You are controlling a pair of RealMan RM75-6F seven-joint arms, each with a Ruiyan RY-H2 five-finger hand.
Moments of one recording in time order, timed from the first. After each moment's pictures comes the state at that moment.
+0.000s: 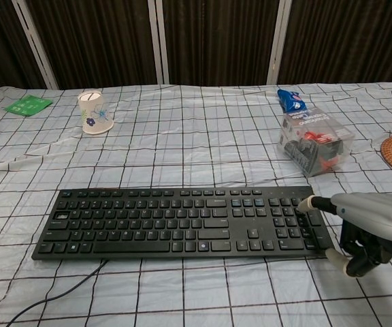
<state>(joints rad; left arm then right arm) -0.07 -1.17 -0.03 -1.59 1.55 1.53 0.11 0.52 -1.59 0.05 -1.97 -0.70 1.28 -0.85</state>
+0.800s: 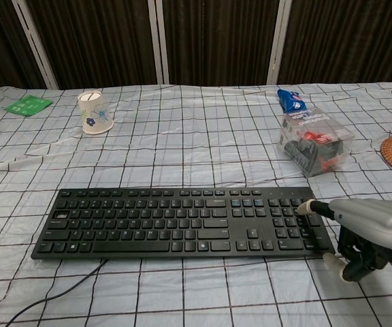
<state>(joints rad) -0.08 -1.17 -0.03 -1.59 1.55 1.53 0.11 0.53 -1.62 0.03 -1.94 -0.68 1.30 -0.84</state>
